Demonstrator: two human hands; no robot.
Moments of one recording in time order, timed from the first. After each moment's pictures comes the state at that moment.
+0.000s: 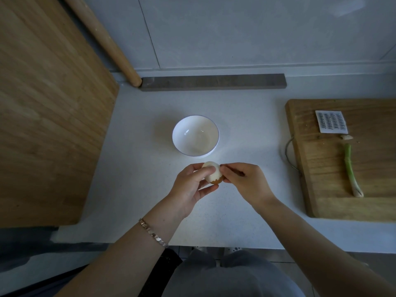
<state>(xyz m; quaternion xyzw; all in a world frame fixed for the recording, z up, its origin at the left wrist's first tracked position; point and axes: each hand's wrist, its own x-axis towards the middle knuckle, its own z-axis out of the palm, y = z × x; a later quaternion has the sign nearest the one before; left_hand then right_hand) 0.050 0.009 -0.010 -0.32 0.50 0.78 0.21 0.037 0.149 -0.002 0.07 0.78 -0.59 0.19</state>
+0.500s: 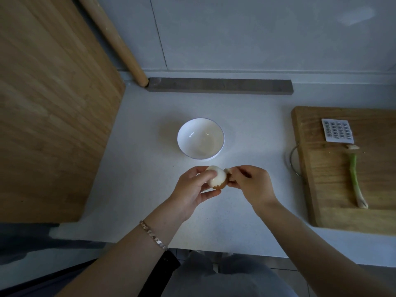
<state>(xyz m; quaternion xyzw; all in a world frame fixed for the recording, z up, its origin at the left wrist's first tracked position) 0.050 0.002 -0.009 -0.32 0.51 0.77 0.21 0.030 0.144 -0.007 0.15 0.75 -0.62 0.17</state>
